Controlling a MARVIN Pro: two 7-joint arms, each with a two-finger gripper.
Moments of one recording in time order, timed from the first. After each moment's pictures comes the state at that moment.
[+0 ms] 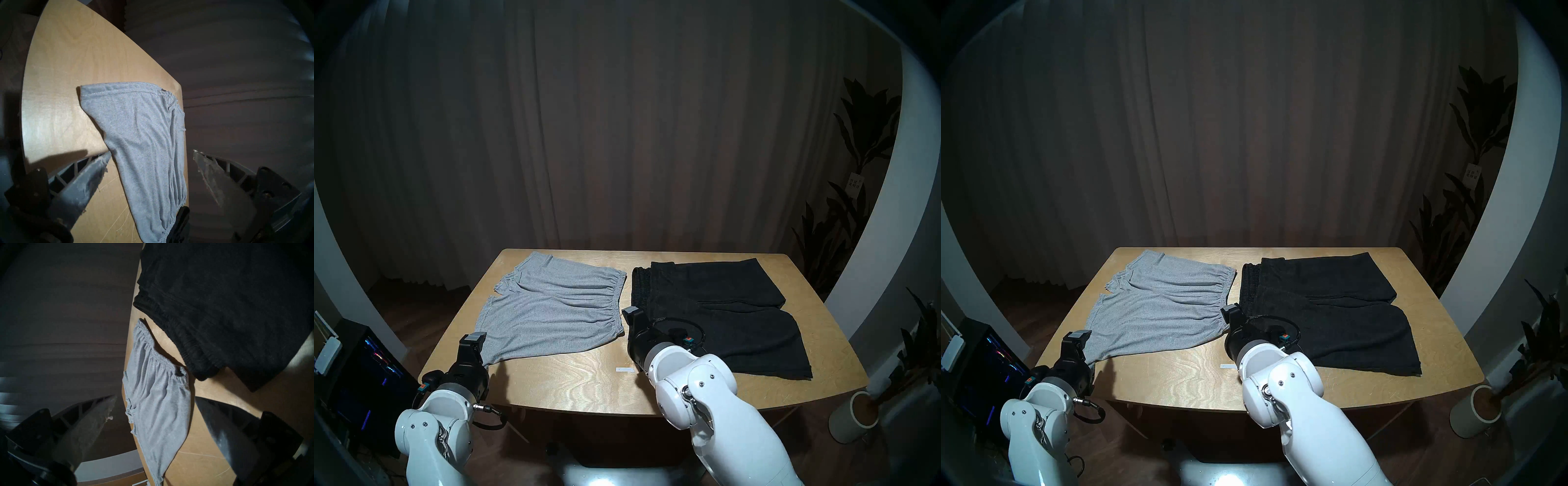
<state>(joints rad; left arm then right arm) 2.12 -1.79 -2.04 -2.19 -1.48 0.41 0.46 -1.72 -1.40 1.00 -1.93 1.55 -0.14 -0.63</state>
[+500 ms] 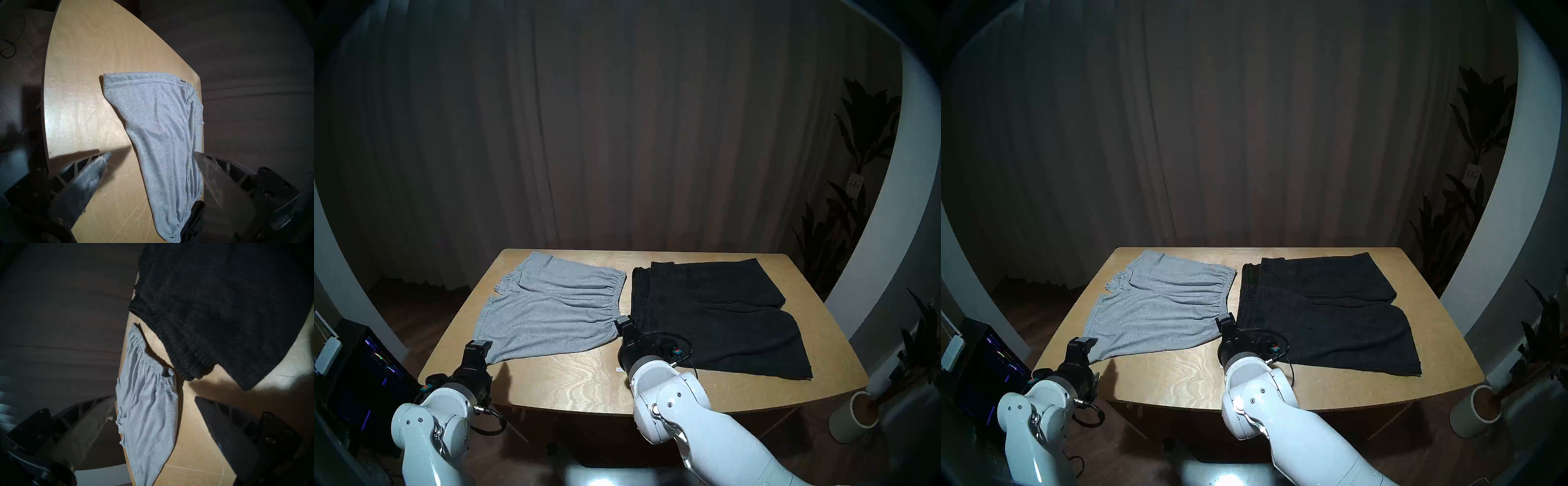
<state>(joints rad) 2.09 -1.77 -2.04 -2.20 -1.51 0.44 0.64 -1.62 -1.35 0.84 -1.83 1.57 -0.41 -0.64</state>
